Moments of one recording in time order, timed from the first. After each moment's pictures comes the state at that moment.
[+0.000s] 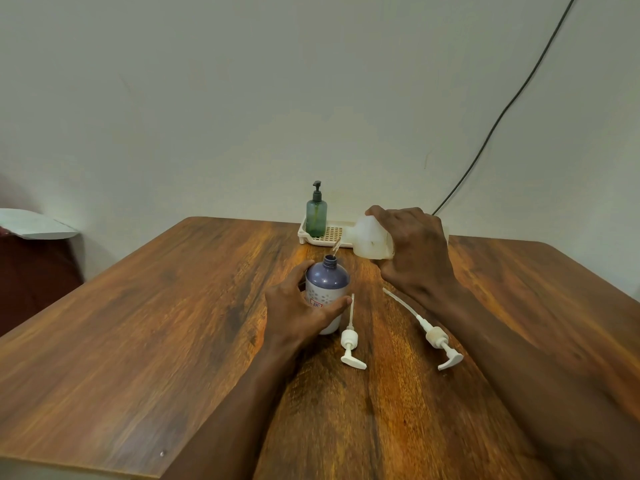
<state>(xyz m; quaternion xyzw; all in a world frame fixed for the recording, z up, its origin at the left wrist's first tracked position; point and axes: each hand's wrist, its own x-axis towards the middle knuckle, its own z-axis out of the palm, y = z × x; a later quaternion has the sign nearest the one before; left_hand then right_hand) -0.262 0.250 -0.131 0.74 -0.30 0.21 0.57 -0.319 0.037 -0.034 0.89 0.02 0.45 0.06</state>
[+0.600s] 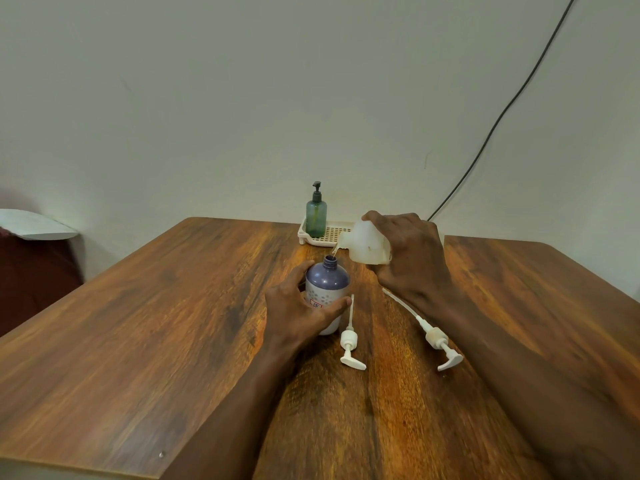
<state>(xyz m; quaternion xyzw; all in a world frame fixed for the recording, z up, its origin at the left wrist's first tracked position) -0.262 0.249 -0.130 0.74 -0.30 0.21 0.56 -0.320 0.042 -0.041 0.90 0.04 0.44 0.02</state>
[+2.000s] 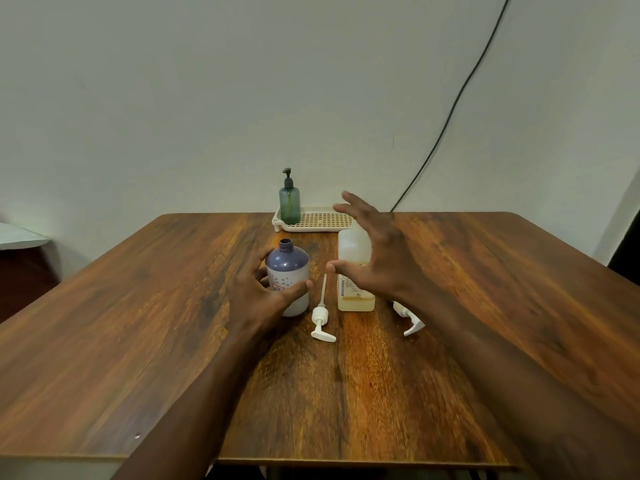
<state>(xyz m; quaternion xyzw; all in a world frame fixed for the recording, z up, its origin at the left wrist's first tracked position) -0.273 0.258 -0.131 0.75 -0.25 0.15 0.59 -0.367 0.050 -0.052 0.89 0.11 0.37 -0.22</state>
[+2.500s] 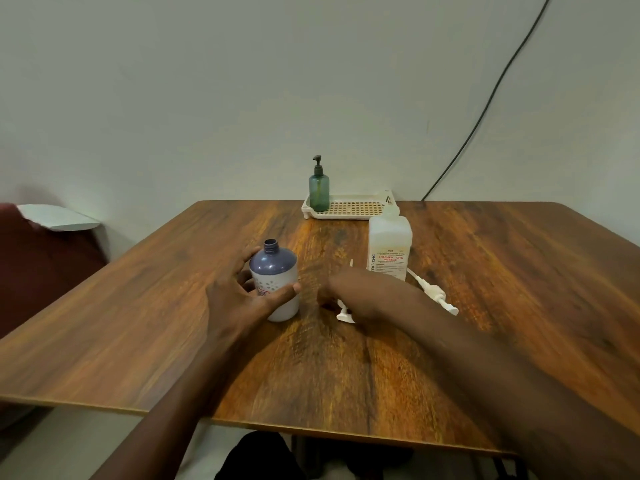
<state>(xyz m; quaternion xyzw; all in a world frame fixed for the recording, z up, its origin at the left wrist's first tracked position) -0.299 0.337 -0.129 0.76 -0.25 0.22 0.56 -0.348 0.116 -0.079 0.99 0.15 -0.05 0.03</state>
